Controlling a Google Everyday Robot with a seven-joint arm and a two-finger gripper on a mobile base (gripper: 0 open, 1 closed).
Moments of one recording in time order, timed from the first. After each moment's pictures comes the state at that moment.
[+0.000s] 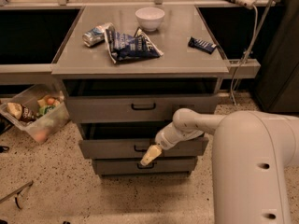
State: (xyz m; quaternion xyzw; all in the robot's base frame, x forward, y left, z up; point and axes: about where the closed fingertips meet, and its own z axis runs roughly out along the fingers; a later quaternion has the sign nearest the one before) arm 0.639 -0.020 0.431 -0.49 0.81 0.23 0.20
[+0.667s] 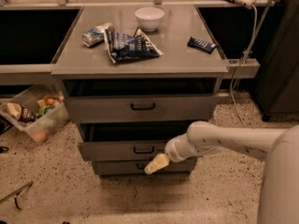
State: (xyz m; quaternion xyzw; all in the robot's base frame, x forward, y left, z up) arm 0.579 -0.046 0.479 -0.40 0.86 0.23 0.24
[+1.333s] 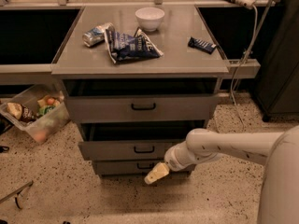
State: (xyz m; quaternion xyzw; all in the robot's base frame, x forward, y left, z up) arm 0.540 -0.048 0.462 -0.40 0.86 0.23 0.21
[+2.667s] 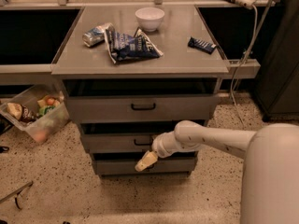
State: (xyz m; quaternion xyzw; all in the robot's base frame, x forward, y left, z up) arm 0.617 0.007 0.450 -0.48 0.79 0.24 0.29
